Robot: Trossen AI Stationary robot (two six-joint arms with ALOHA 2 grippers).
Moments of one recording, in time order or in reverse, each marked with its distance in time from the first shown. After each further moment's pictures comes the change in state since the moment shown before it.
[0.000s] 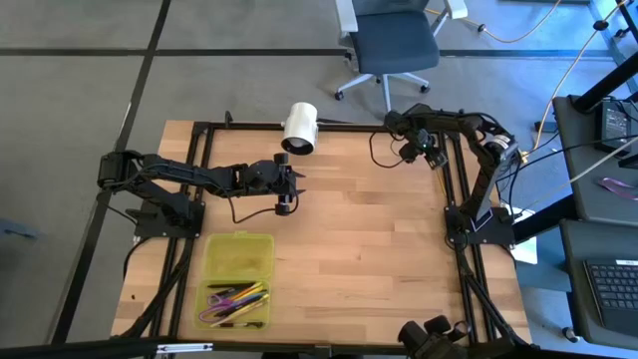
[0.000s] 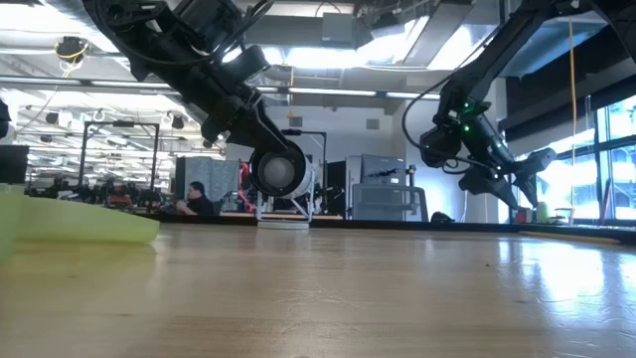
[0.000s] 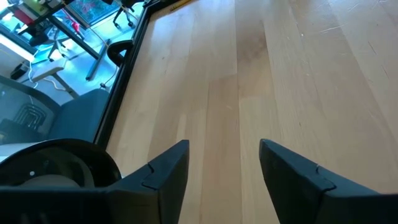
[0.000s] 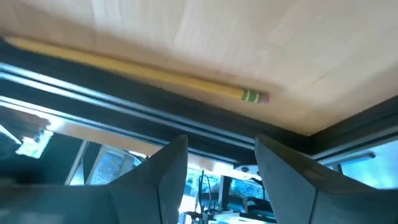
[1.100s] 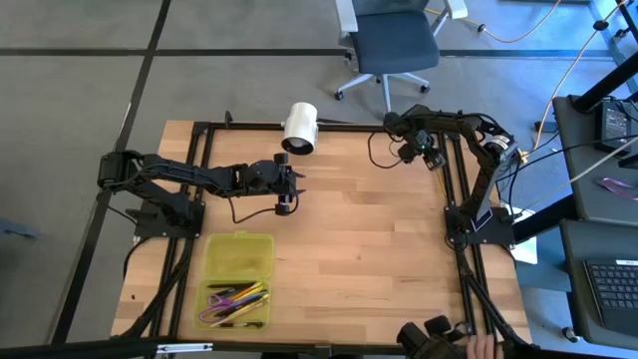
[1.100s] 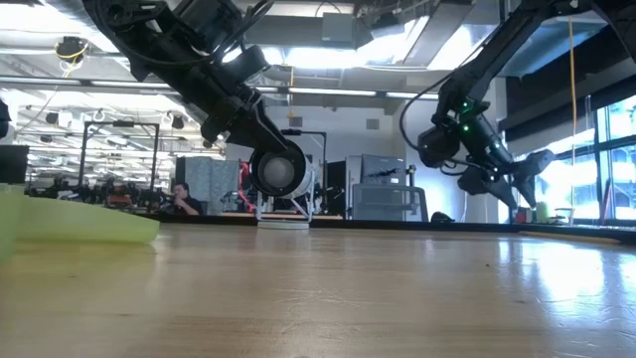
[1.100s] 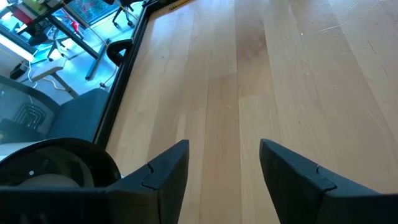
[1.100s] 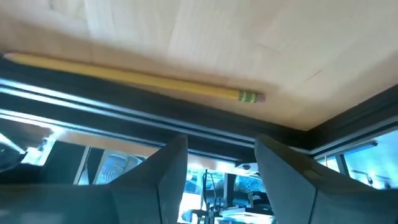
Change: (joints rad) left arm 0.000 0.000 0.000 -0.003 0.000 0.000; right arm 0.015 0.000 -0.004 0.005 0.011 0.069
